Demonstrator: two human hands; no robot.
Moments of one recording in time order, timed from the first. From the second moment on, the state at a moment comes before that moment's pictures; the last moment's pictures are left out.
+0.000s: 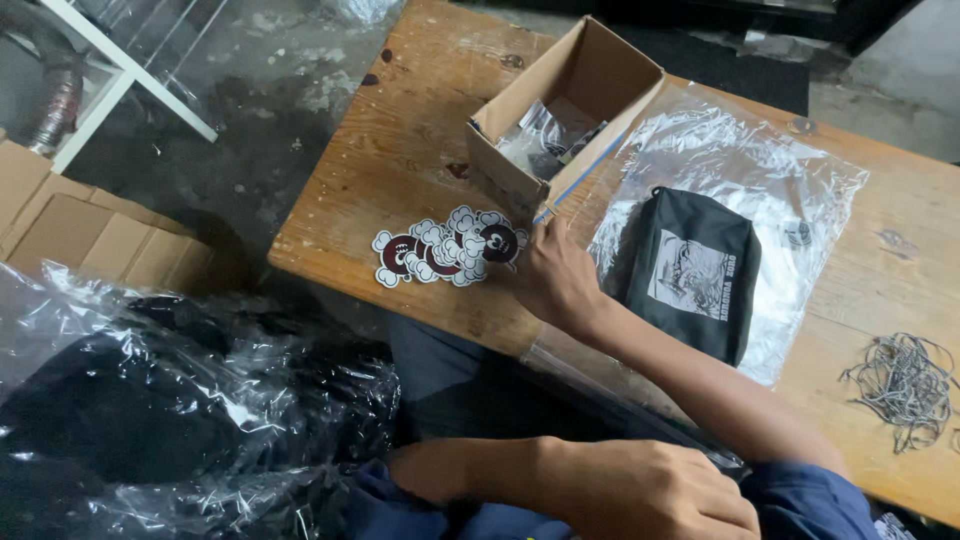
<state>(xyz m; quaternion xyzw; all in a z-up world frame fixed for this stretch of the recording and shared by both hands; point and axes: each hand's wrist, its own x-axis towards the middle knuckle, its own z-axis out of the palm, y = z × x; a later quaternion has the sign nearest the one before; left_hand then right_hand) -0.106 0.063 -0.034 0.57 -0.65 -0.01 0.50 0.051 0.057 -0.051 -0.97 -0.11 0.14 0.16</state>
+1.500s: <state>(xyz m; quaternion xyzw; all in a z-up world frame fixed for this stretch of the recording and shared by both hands) 0.106 0.005 -0.077 0.73 -0.37 0.23 0.53 0.050 -0.177 -0.043 -0.84 -0.06 -0.24 0.48</state>
